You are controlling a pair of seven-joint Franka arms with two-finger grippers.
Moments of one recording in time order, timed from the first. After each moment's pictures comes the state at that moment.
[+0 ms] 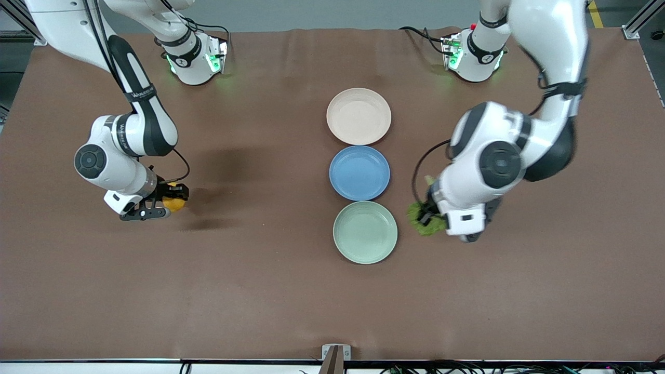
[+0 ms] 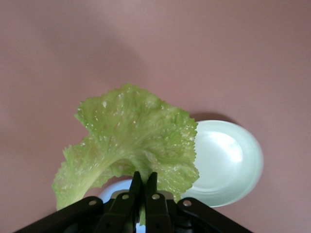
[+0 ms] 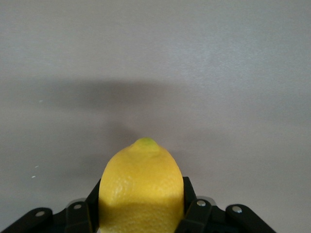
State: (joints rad) left arm -0.32 0.49 -0.07 -1.40 -0.08 1.79 -1.20; right arm 0.09 0.33 -0.05 -2.16 0.06 2.41 -0.09
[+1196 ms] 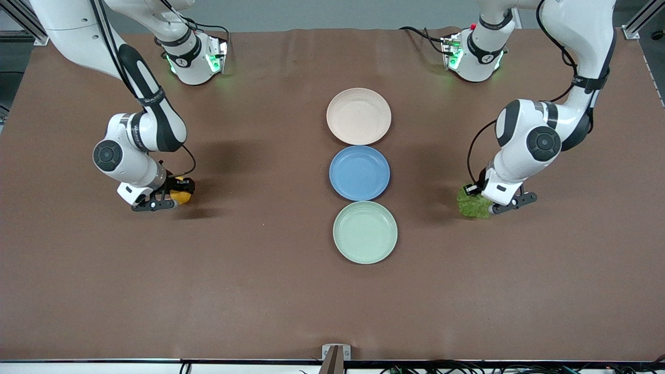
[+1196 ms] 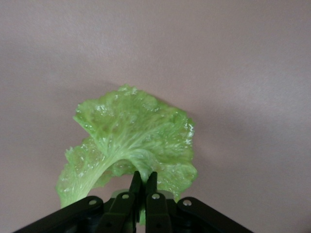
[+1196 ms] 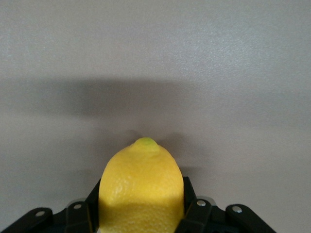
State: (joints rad) left arm -0.12 0.27 -0.07 -2.24 -0.01 2.49 -0.50; right arm 0.09 0.35 -0.04 -2.31 0.06 2.58 -0.10
